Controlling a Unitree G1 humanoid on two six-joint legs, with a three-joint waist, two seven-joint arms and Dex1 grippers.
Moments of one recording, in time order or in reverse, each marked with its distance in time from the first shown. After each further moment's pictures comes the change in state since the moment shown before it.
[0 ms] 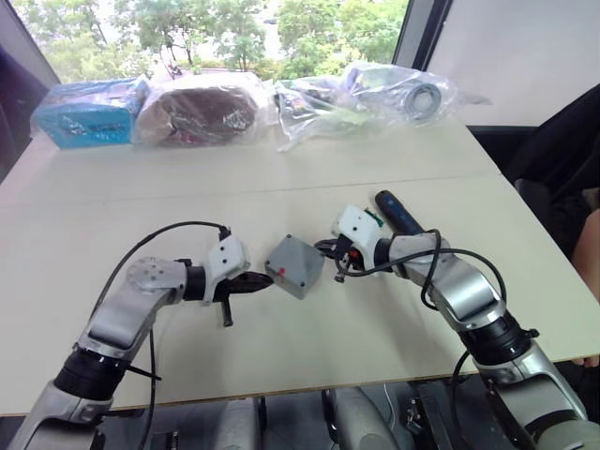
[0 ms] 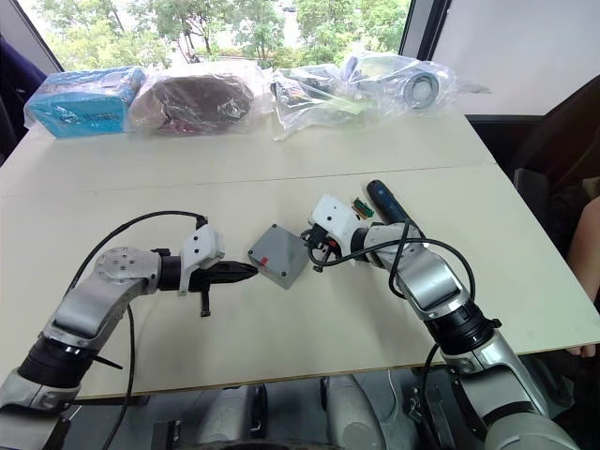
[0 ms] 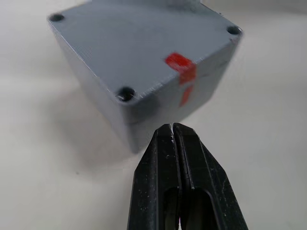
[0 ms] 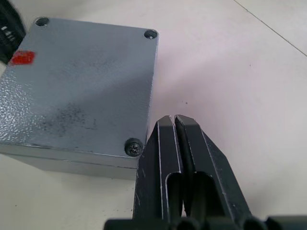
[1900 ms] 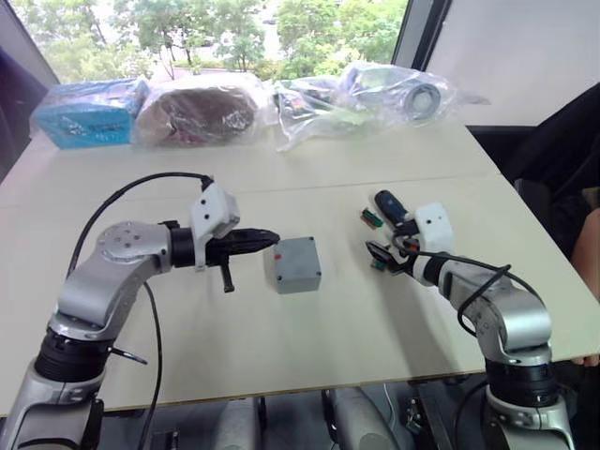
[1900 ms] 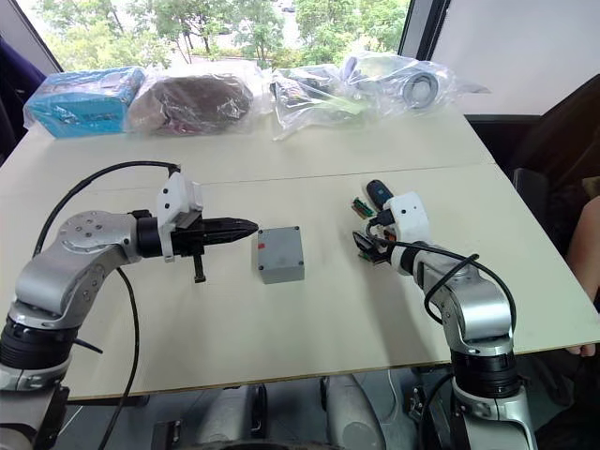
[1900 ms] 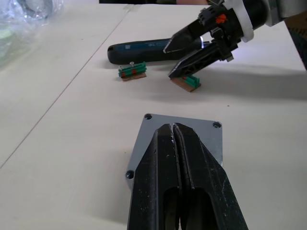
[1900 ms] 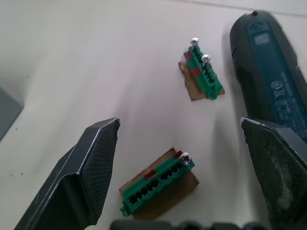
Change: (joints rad) left arm -0.113 0.030 0.147 -0.198 -0.201 0.174 0.053; right arm 0.238 0.127 -0.440 -0.196 0.079 0.295 -0.404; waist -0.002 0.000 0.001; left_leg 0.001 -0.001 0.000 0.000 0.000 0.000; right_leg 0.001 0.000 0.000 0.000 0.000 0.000
